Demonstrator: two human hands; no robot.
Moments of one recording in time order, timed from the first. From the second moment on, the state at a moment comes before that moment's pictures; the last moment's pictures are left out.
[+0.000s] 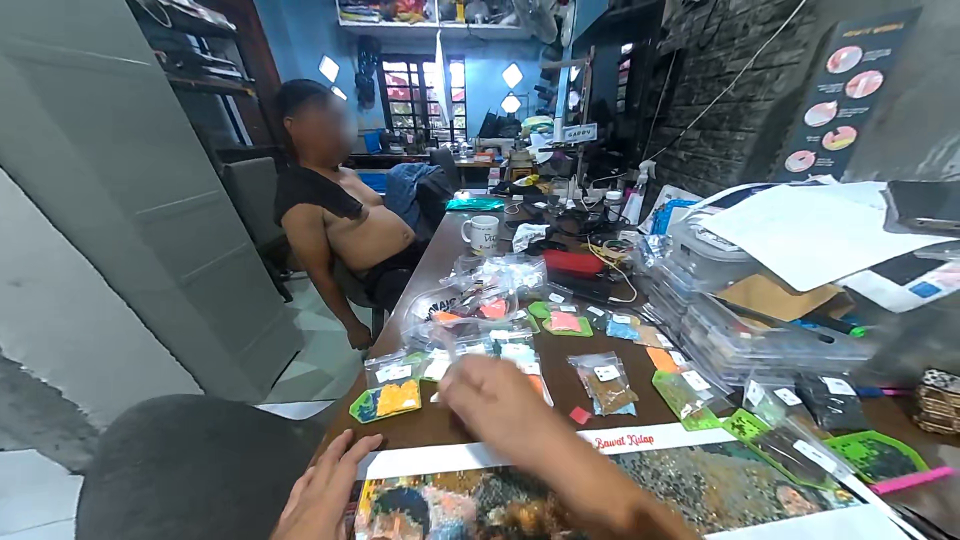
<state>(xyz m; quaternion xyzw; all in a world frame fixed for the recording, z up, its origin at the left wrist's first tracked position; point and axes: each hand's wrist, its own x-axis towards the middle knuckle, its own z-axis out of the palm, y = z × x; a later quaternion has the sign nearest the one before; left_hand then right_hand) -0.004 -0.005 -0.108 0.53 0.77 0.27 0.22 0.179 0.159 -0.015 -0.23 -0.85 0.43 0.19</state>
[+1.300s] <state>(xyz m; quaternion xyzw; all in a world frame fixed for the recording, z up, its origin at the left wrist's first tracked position) -0.006 -0.009 -0.107 0.54 0.77 0.26 0.23 0.166 0.289 -0.046 -0.37 -0.83 0.41 0.09</state>
